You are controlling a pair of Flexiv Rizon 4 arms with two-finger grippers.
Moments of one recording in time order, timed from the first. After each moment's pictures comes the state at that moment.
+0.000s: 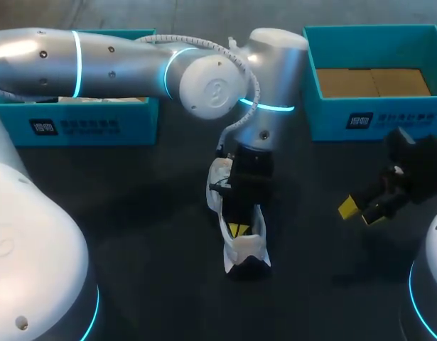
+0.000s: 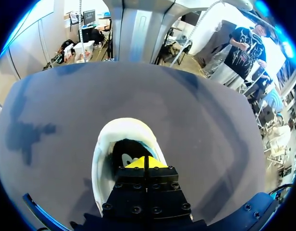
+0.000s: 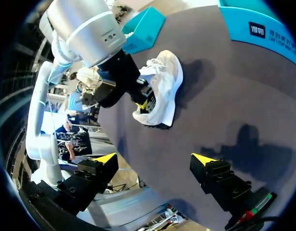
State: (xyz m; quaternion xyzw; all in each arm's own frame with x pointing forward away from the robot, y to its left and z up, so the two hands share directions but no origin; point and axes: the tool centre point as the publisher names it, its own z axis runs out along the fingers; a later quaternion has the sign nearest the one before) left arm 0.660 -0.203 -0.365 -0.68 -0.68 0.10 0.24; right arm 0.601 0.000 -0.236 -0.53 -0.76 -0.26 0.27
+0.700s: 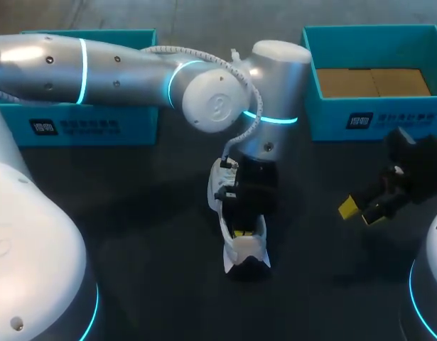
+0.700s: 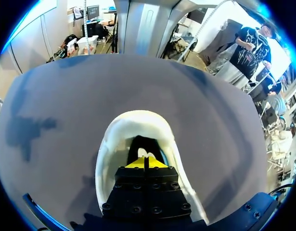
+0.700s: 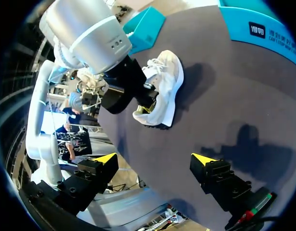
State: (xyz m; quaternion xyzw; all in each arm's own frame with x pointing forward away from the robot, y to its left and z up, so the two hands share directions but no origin) left arm 0.660 -0.213 -0.380 -0.68 -0.70 0.09 0.22; right arm 0.601 -0.001 -0.235 -0.53 -0.76 -0.26 0.27
